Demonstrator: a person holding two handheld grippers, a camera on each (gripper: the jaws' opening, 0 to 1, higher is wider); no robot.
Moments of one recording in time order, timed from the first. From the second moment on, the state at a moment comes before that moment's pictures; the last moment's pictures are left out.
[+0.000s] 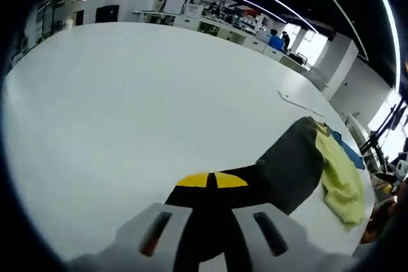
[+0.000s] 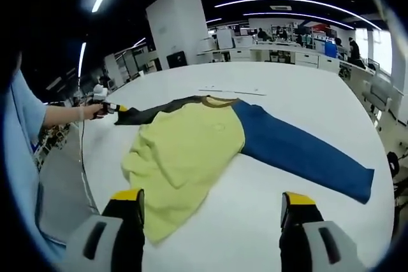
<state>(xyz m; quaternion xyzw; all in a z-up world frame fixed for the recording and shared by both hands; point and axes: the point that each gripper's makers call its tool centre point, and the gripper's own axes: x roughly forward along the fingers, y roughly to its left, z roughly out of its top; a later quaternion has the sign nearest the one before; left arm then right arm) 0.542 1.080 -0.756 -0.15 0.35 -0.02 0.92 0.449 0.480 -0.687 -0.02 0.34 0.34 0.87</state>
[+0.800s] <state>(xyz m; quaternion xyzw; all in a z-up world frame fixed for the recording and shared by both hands) 0.581 1.129 -0.767 -0.09 0.38 0.01 0.92 0.447 0.484 -0.691 -0.03 0.34 0.34 0.88</state>
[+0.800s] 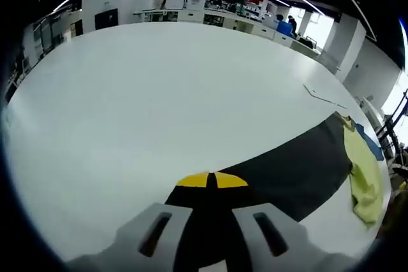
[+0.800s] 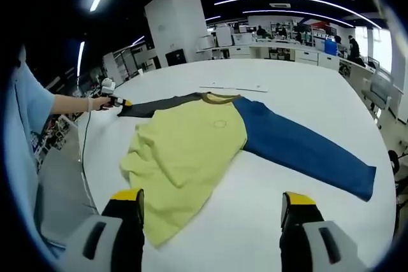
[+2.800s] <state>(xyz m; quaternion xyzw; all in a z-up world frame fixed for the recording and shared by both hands) 0.497 0.935 -0.646 -0.10 0.22 -0.25 0.94 0.430 0.458 -0.678 0.00 0.29 0.33 0.90</state>
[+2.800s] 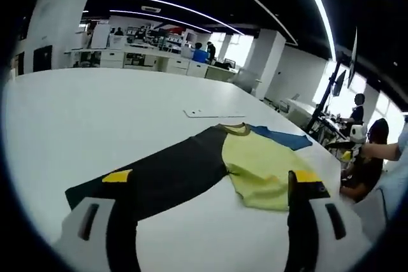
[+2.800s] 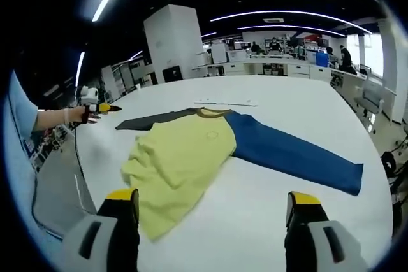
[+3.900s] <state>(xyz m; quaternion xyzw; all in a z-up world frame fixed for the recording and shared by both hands) 0.457 0.836 -0.679 -0.15 0.26 -0.34 0.89 0.347 0.513 -0.742 0.04 0.39 0.38 0.84</state>
